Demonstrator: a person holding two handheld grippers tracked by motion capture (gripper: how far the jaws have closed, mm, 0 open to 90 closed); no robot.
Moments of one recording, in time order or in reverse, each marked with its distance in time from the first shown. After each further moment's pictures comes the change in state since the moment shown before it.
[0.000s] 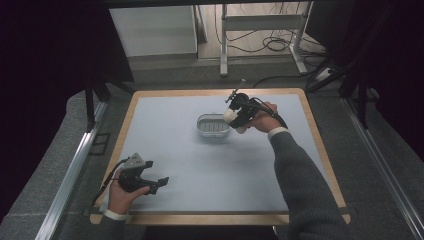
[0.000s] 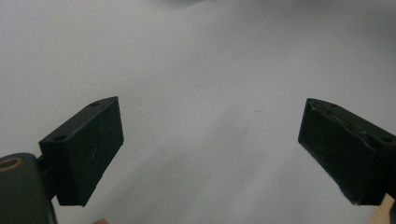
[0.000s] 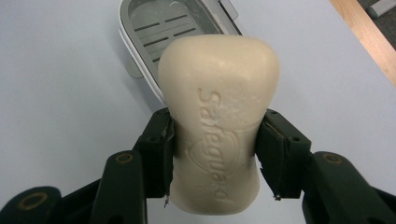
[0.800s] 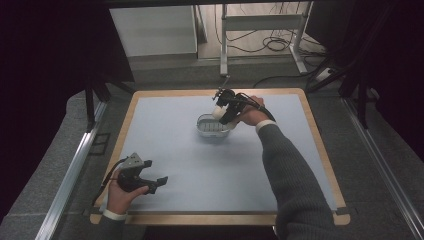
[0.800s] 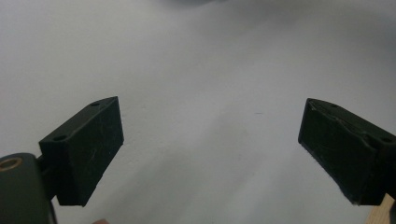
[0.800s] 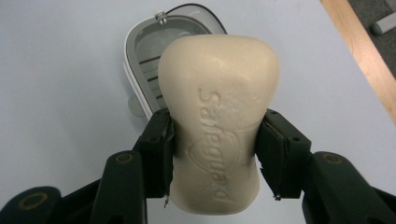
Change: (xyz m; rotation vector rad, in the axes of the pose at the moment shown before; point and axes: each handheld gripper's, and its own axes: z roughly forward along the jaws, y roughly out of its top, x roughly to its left) left arm 0.001 0.001 -0.003 -0.009 0.000 -0.001; right arm 0.005 0.037 0.017 0.022 0.004 -0.081
